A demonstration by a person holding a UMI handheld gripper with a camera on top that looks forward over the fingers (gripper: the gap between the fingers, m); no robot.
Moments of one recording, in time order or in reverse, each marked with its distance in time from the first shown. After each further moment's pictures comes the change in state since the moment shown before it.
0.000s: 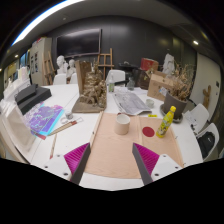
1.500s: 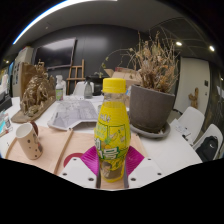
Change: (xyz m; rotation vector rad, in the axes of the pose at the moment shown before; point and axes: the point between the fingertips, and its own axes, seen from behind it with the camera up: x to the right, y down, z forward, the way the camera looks) arm 0.344 -0.014 0.312 0.225 0.196 0.045
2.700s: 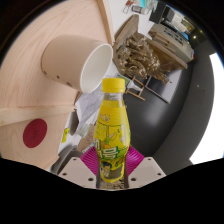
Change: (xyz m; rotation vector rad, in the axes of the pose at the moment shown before) arm -0.135 -0.138 -0.006 0.189 0.381 -1.936
